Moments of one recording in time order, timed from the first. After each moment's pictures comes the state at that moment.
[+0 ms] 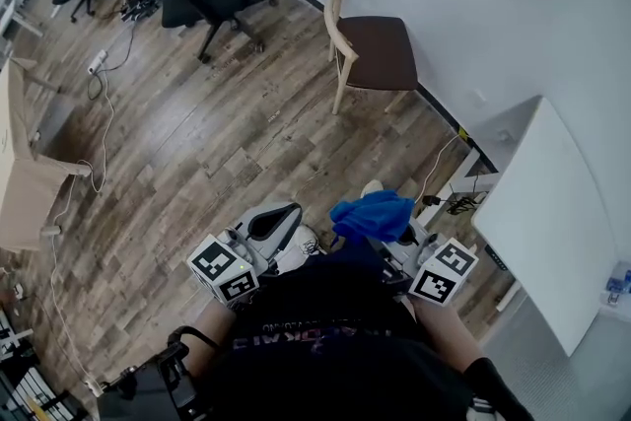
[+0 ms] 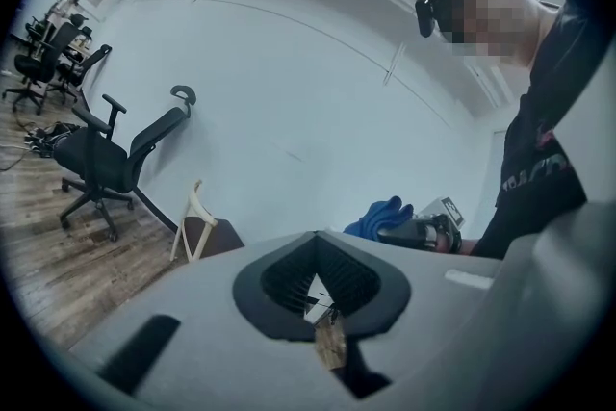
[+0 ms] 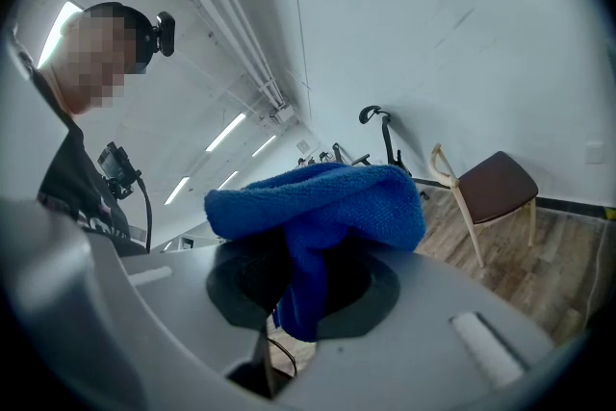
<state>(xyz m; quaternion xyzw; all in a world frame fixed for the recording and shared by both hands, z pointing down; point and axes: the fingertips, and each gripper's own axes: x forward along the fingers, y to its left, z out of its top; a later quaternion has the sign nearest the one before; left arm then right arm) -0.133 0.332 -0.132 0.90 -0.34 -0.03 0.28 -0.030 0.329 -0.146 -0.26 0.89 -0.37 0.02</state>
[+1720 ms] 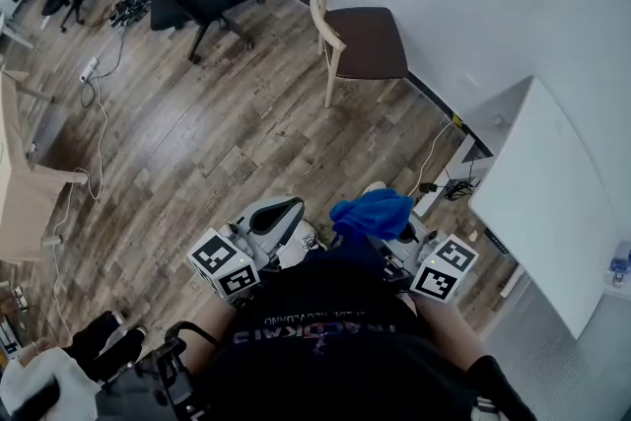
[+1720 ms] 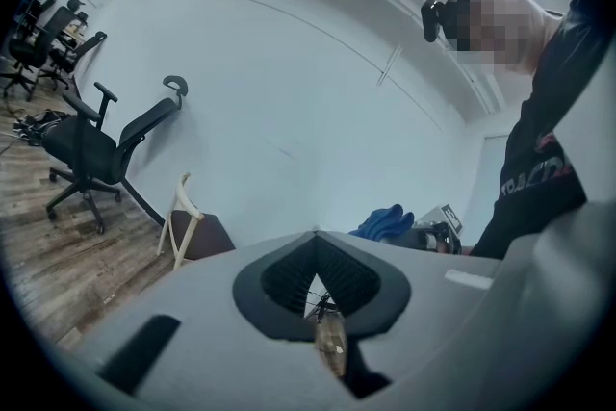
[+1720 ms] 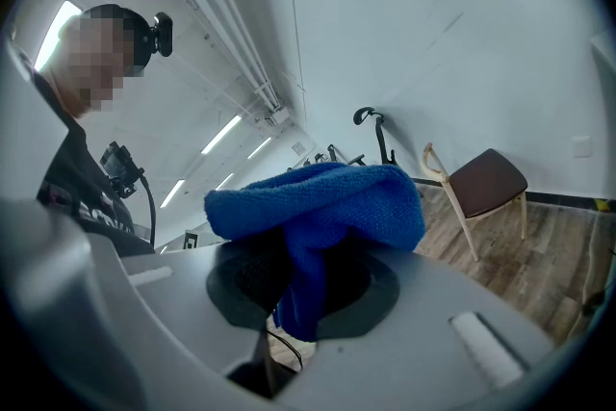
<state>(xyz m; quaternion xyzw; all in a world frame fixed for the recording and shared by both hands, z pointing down) -0.110 0.338 -0.130 0.91 -0.31 -0.03 0.29 -0.011 0.348 -0.139 -0.27 0.89 -0.38 0.02</state>
